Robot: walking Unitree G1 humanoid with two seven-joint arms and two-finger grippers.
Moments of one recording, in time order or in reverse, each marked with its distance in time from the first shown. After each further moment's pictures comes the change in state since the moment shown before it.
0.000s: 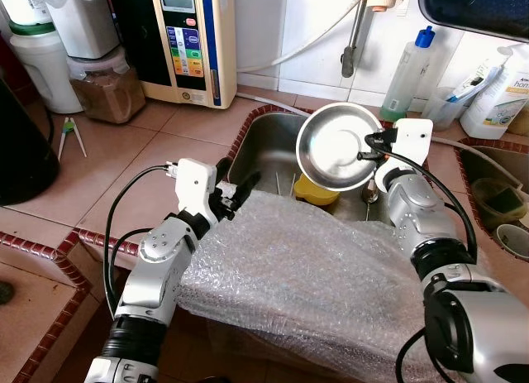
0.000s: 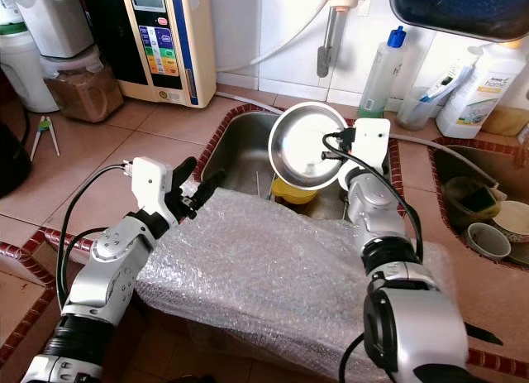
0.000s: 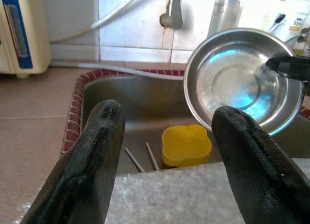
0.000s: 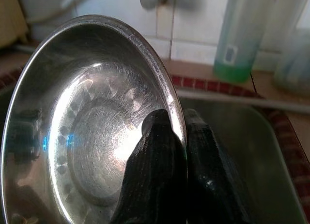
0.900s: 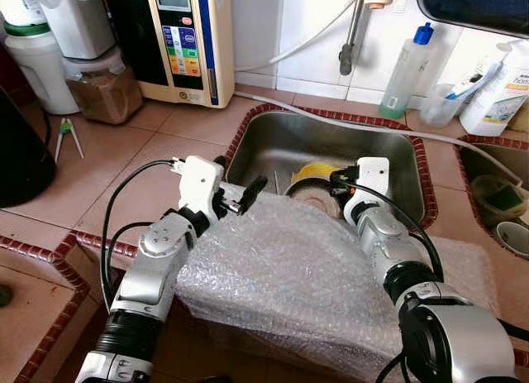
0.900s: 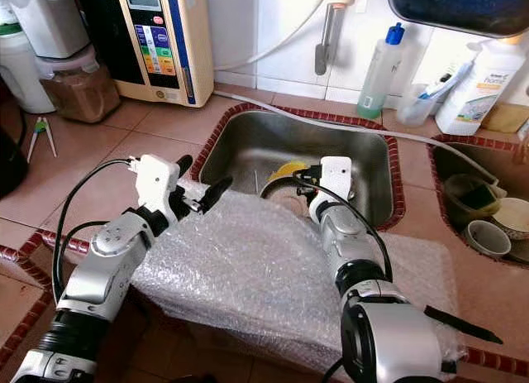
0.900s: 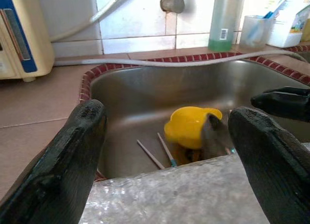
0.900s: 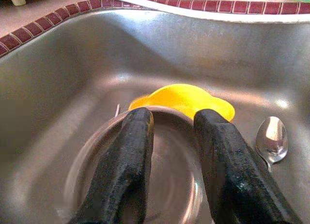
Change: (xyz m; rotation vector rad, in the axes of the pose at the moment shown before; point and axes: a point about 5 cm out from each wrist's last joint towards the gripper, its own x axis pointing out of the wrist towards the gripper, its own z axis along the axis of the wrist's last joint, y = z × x) left arm 0.002 0.007 0.005 0.114 0.052 0.007; right arm -0.014 0.044 -0.048 0.078 0.126 0.122
